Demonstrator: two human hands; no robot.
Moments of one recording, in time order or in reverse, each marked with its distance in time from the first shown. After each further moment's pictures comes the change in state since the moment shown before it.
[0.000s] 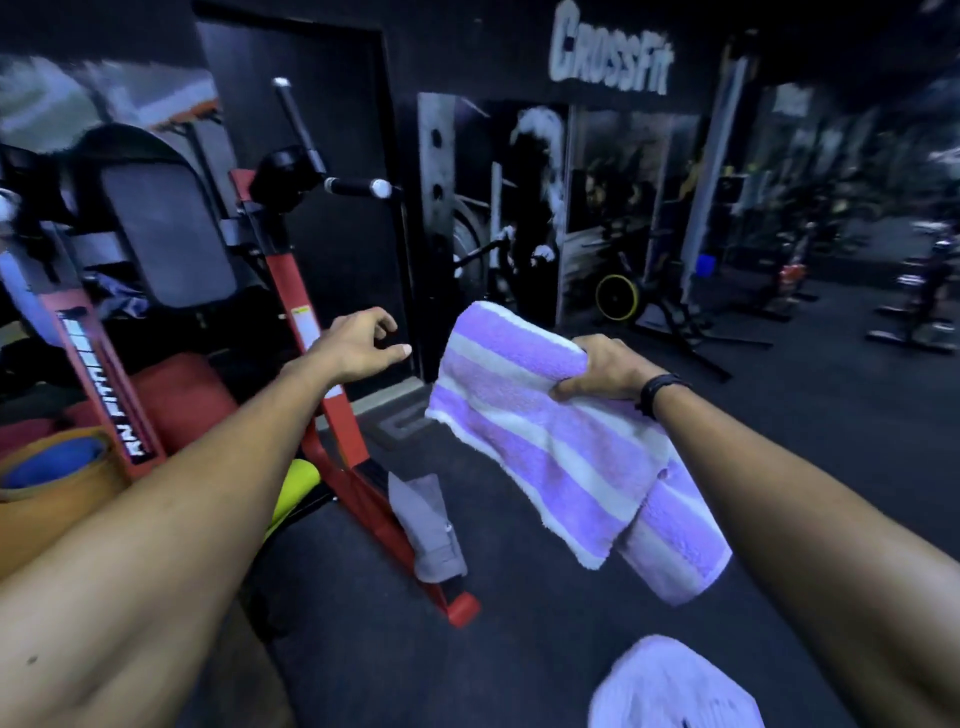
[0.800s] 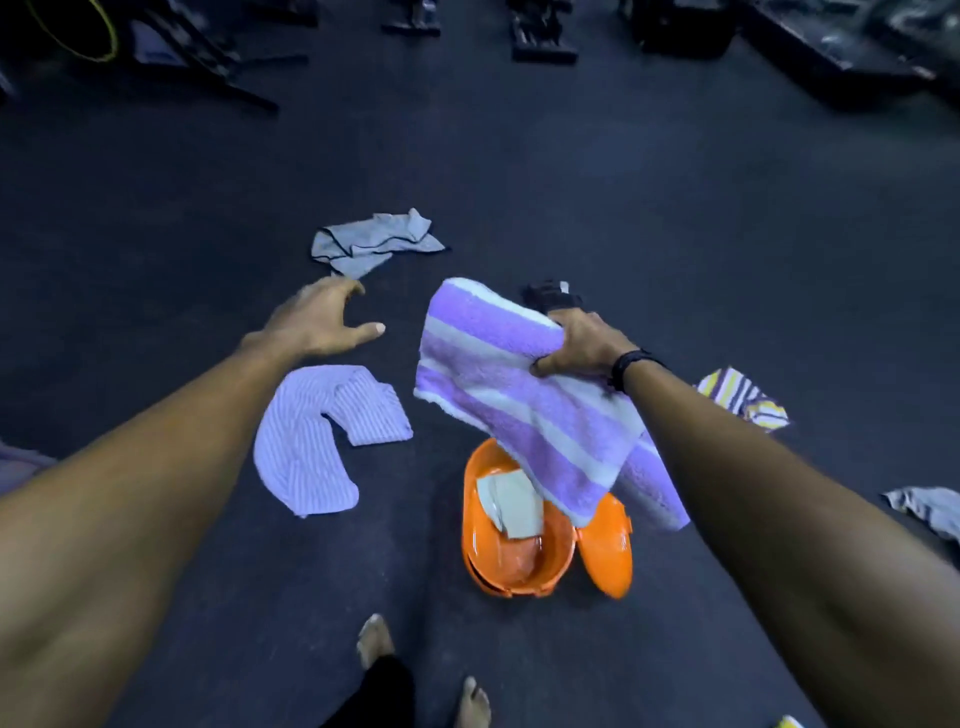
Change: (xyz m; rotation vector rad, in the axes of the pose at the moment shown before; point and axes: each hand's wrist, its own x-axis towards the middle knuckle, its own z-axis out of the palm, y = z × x) left_hand -0.325 0.425 0.417 0.047 -0.732 0.679; right_hand -0.638 0.381 -0.012 0.049 0.059 0.960
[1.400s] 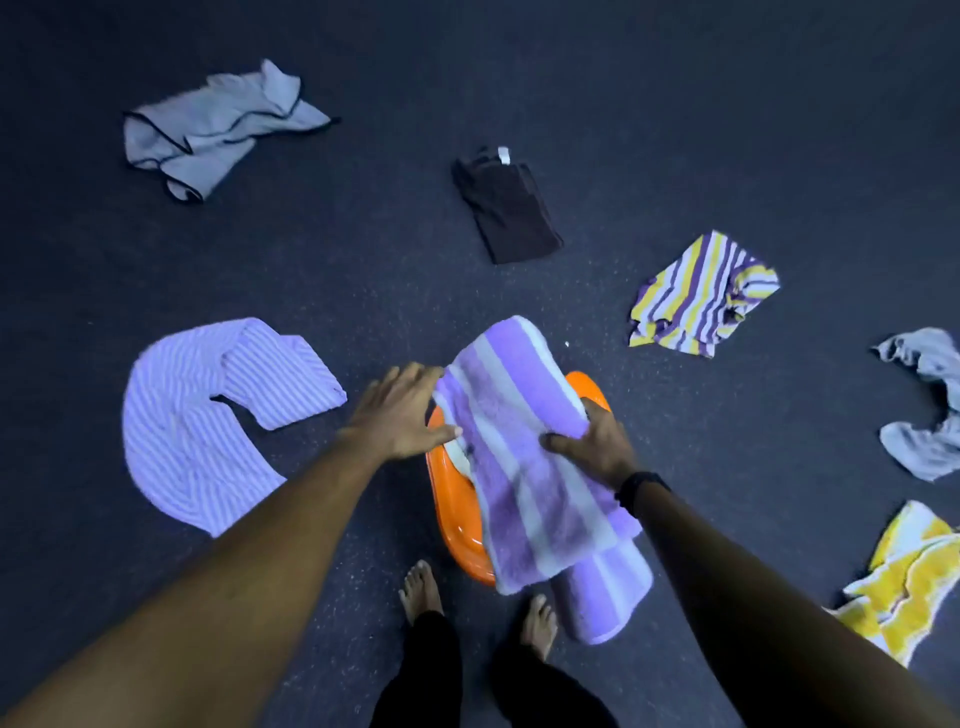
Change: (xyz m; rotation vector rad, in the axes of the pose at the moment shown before) left_hand 0.162 0.028 0.336 0.126 -0.453 0.309; right_hand 0.098 0.217 0.263 0.476 0.112 0.486
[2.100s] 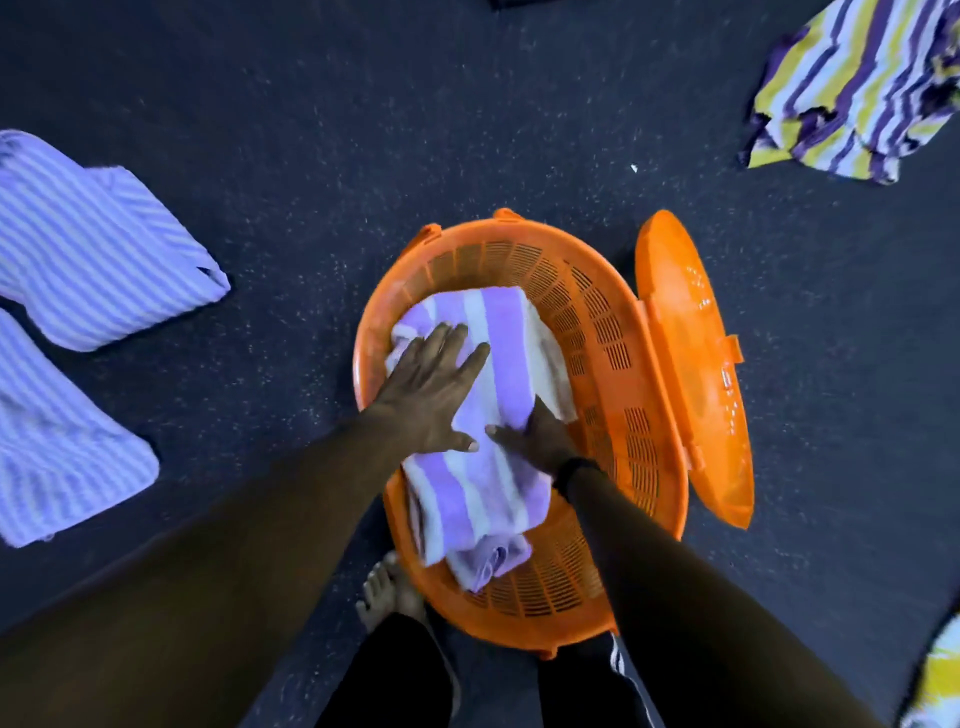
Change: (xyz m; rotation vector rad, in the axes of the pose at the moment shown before) left_hand 0.230 -0.073 0.383 0.321 -0.264 0.213; right_hand 0.217 0.288 0.324 0.223 -0.248 0.254
